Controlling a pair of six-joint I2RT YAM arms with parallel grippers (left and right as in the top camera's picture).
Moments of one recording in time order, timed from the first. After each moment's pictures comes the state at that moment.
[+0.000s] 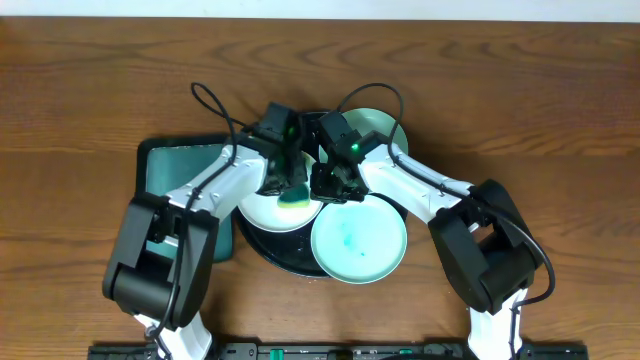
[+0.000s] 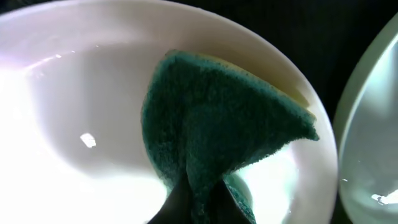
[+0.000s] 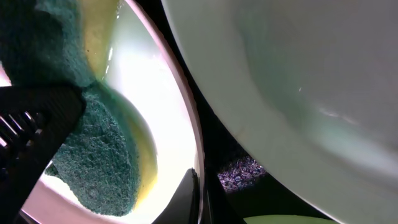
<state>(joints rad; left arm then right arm) -0.37 1.86 1.12 -0.55 0.15 -0.61 0.64 2.04 1.37 -0.67 -0.26 0.72</state>
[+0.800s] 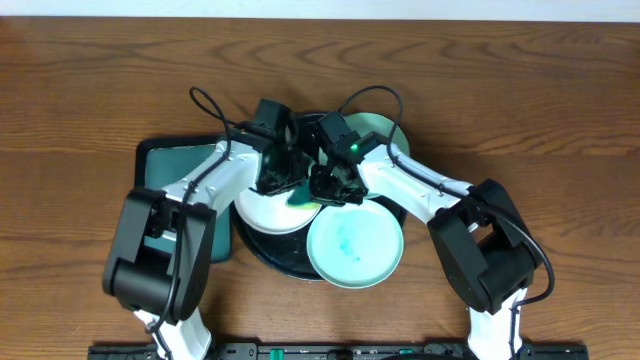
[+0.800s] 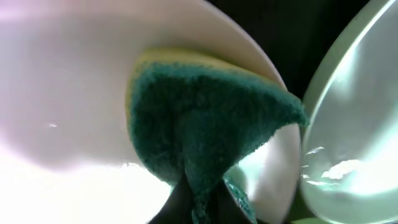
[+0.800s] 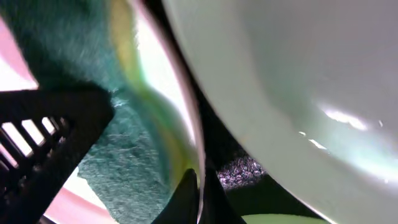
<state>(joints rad) -0.34 1.88 1.14 -0.60 0.25 -0.62 0.65 2.05 1.37 -0.68 -0.30 0.75</state>
